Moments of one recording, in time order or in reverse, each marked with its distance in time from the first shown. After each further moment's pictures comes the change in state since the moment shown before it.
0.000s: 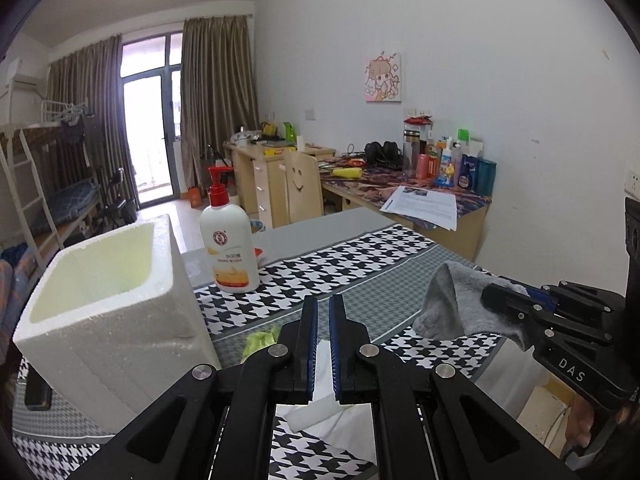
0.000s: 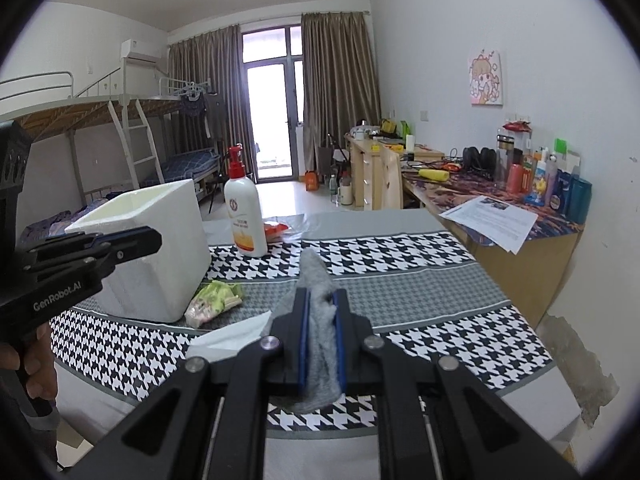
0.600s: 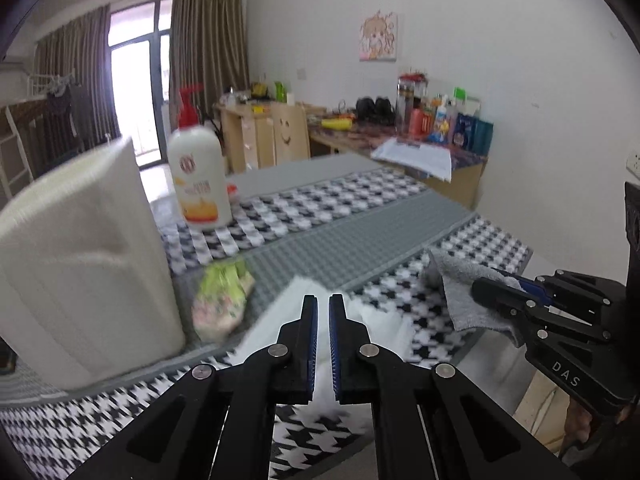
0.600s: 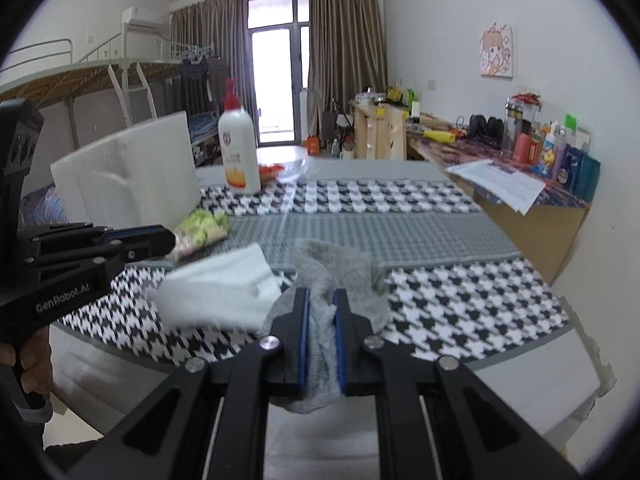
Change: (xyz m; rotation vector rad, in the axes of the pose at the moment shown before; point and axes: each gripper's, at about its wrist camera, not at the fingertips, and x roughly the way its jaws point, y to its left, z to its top) left arm 0.036 -0.016 -0.044 -0.013 0.128 -0.039; right arm 0.017 -0.002 -0.042 -0.032 0.102 0.003
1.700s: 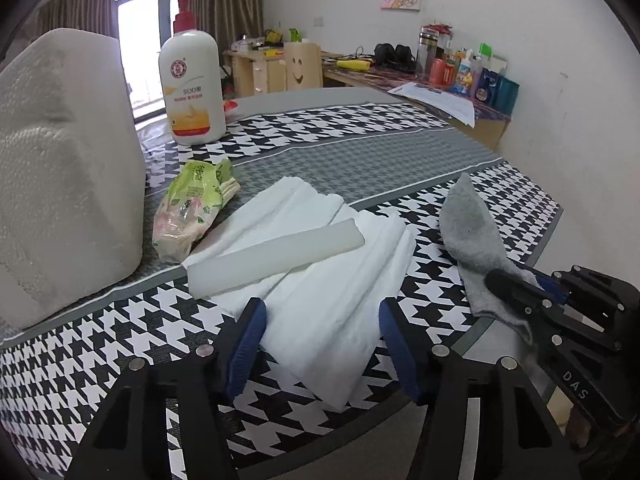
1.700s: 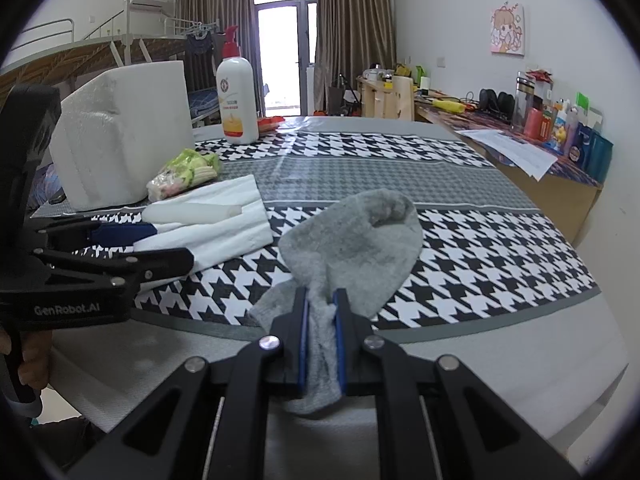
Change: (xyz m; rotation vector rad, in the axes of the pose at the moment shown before) left arm 0.055 -0.004 -0.047 -0.064 0.206 0.032; right arm 0.035 -0.006 -0.049 -0.025 0.108 0.021
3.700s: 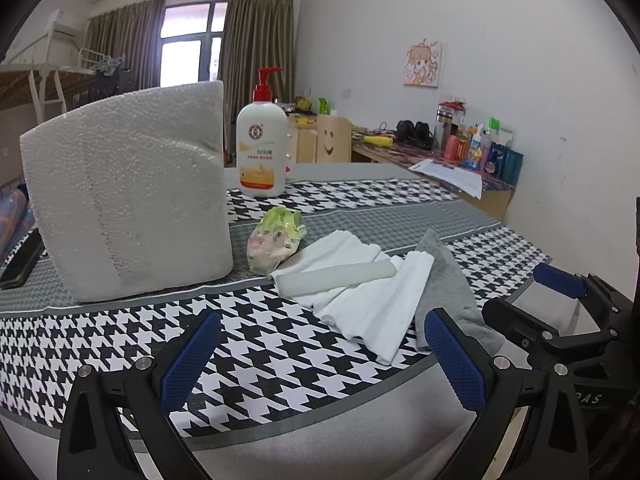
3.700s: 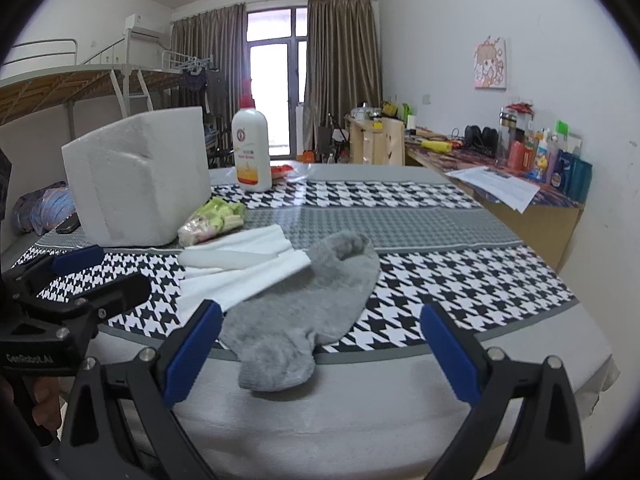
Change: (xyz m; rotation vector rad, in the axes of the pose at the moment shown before) left arm -0.071 0.029 -0.040 -0.087 -0.284 0.049; right arm -0.030 0.036 0.007 0.020 -0.141 -0.045
